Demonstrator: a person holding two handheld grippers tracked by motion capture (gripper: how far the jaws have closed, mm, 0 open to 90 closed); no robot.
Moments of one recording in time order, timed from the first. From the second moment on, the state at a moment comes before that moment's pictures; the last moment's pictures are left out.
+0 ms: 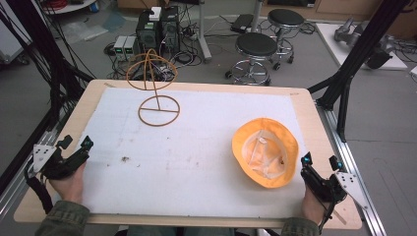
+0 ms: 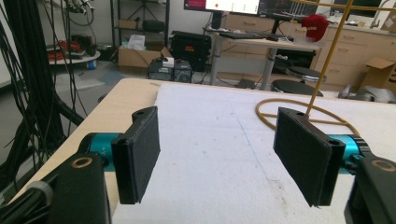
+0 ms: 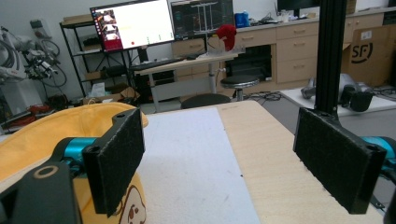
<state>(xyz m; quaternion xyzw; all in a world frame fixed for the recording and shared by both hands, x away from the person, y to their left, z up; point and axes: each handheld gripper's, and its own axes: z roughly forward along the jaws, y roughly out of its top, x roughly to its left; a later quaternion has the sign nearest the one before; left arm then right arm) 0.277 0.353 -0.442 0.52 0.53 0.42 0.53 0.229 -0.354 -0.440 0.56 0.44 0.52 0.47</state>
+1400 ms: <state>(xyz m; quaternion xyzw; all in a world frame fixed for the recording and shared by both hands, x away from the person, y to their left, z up) 0.281 0.352 -0.442 0.52 0.53 0.42 0.53 0.224 -0.335 -0.407 0.51 0.46 0.55 0.47</state>
